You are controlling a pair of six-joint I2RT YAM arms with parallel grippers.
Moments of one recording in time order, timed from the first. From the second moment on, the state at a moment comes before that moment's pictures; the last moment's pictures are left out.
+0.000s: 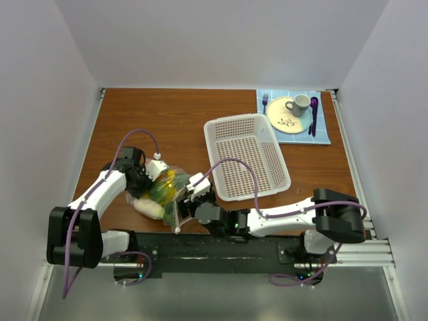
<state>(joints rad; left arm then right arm) -0.09 1.25 0.66 -0.69 0.10 0.69 1.45 1.58 0.84 0.41 0.82 0.31</state>
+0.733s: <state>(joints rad) -0.09 1.27 0.66 -0.68 0.09 0.69 1.43 1.66 0.84 0.39 0.49 0.17</state>
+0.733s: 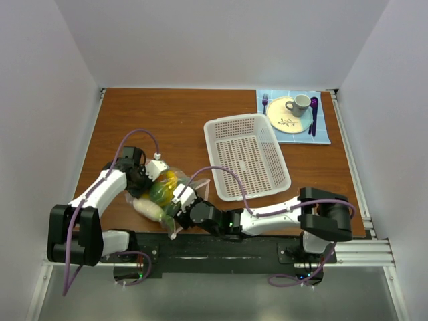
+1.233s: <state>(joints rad) -0.09 1.30 0.69 -0.67 0.07 0.72 1.35 1.78 0.85 0.39 0.29 0.13</state>
